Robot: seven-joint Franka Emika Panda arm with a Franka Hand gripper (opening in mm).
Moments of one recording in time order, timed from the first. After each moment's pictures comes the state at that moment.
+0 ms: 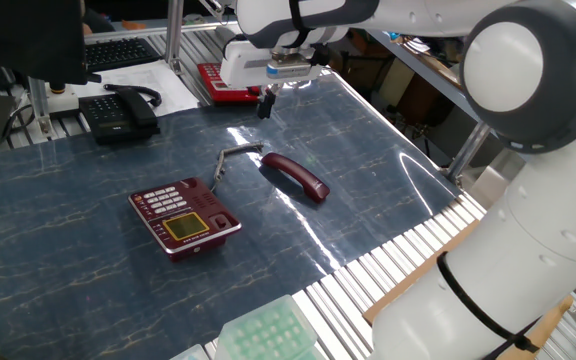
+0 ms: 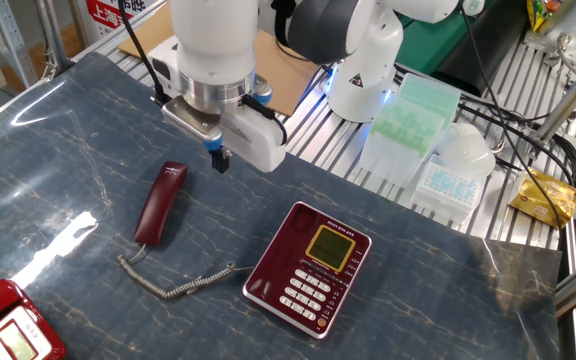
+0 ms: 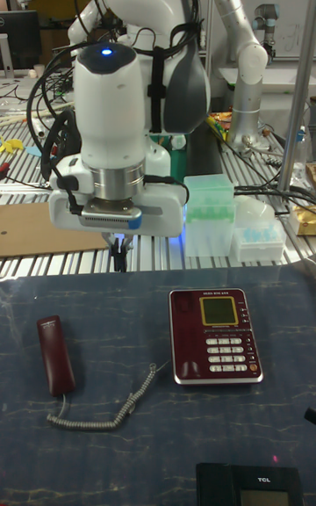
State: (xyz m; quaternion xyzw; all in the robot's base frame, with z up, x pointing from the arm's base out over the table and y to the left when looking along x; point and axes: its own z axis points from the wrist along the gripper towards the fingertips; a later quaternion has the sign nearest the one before) arm 0.533 -0.048 0.288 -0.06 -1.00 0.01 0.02
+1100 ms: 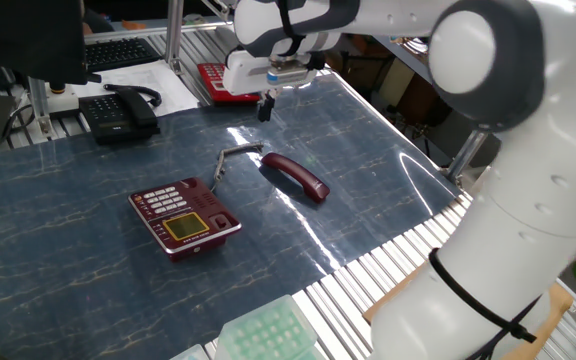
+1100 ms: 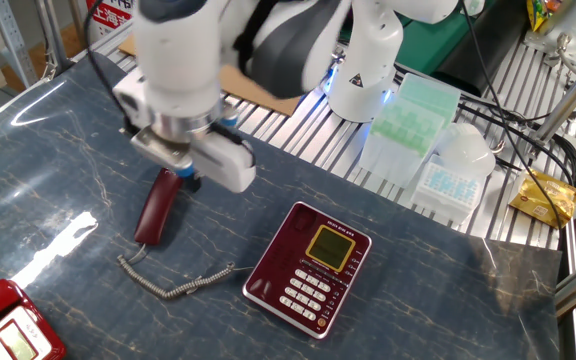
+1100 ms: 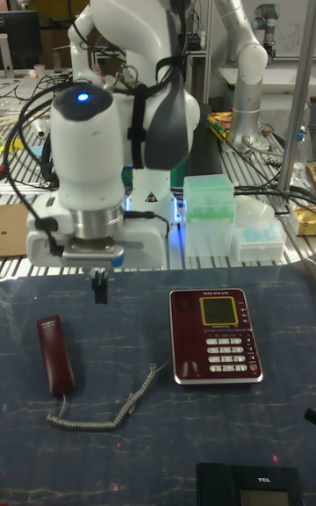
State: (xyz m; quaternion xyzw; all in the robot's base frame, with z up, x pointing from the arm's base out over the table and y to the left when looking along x) arm 0.567 -0.083 0.243 0.00 -1.00 0.01 0.02
